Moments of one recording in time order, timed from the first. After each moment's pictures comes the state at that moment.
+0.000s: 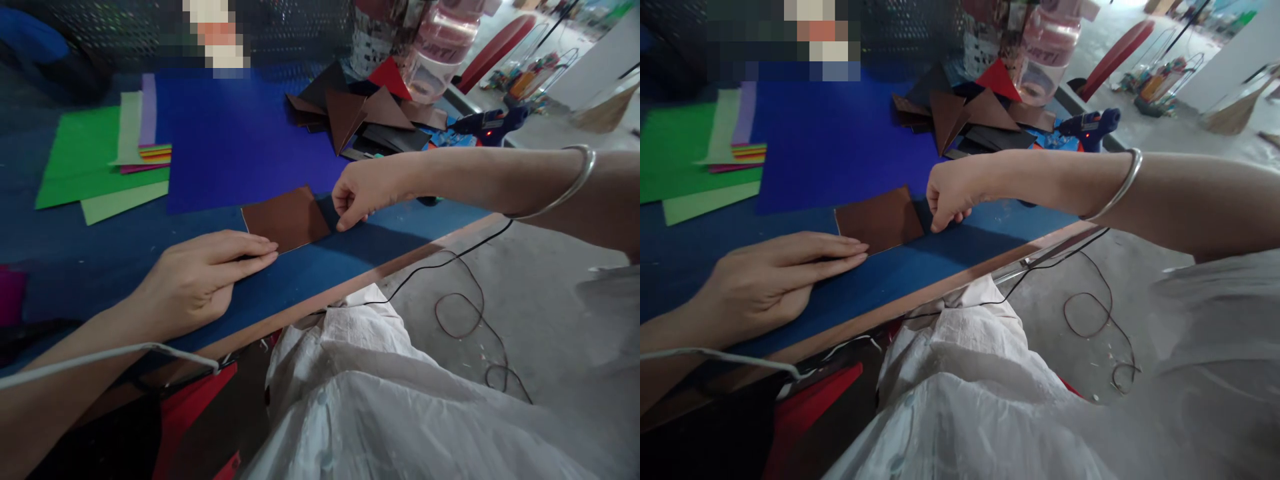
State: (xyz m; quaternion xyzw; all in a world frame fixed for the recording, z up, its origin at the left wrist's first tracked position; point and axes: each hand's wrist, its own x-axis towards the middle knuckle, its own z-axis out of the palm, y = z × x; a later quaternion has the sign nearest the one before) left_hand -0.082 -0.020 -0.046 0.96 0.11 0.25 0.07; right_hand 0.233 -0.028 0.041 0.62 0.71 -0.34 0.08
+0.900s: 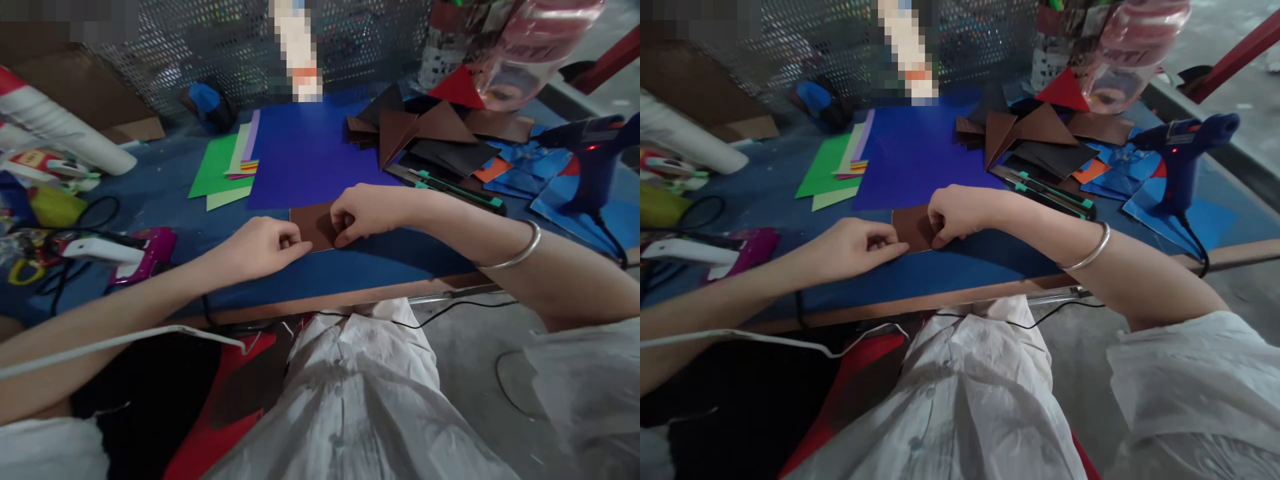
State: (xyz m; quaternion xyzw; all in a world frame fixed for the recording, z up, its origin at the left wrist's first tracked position) left_hand -0.019 -0.036 0.018 0.84 0.49 0.00 0.22; right_hand 0.217 -0.007 0.012 0.41 0.86 -0.31 0.01
